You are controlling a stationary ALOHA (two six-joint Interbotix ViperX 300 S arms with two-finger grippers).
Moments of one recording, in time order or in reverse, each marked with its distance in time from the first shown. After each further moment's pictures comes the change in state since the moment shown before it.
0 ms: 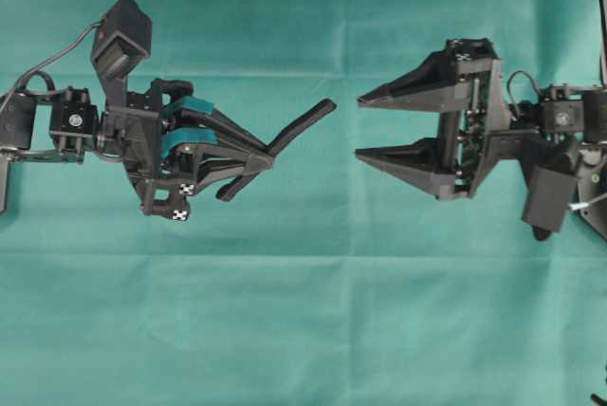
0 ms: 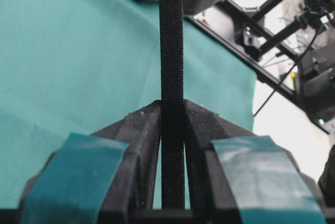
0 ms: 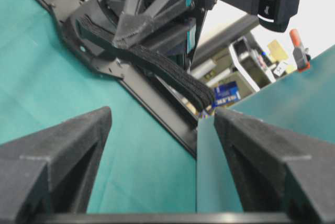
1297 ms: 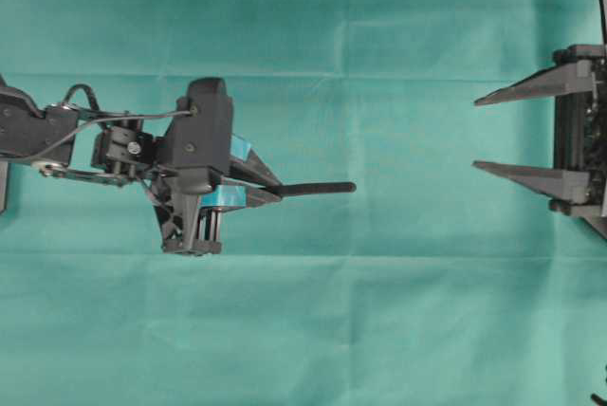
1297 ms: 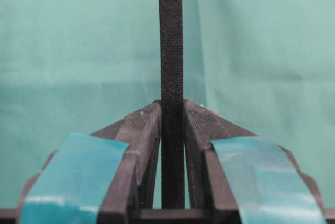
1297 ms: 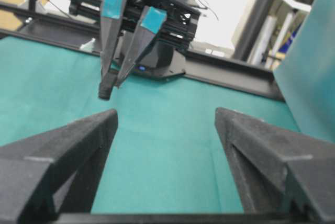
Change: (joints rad) left arm -0.058 0.106 -0.184 0.000 0.434 0.571; right arm 0.063 -0.506 0.264 0.084 0.216 0.532
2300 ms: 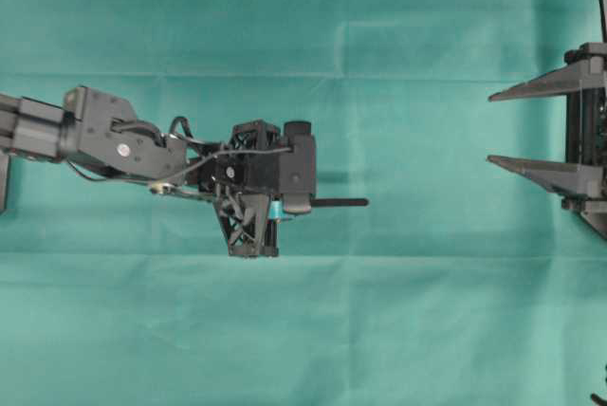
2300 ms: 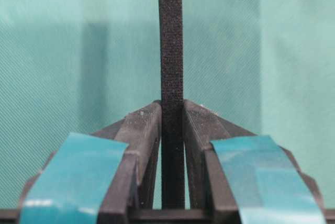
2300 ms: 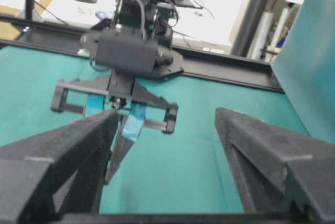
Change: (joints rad) left arm 0.021 0.357 -0.120 0.000 0.012 0.014; right arm 0.000 -0.094 0.055 0.078 0.018 0.011
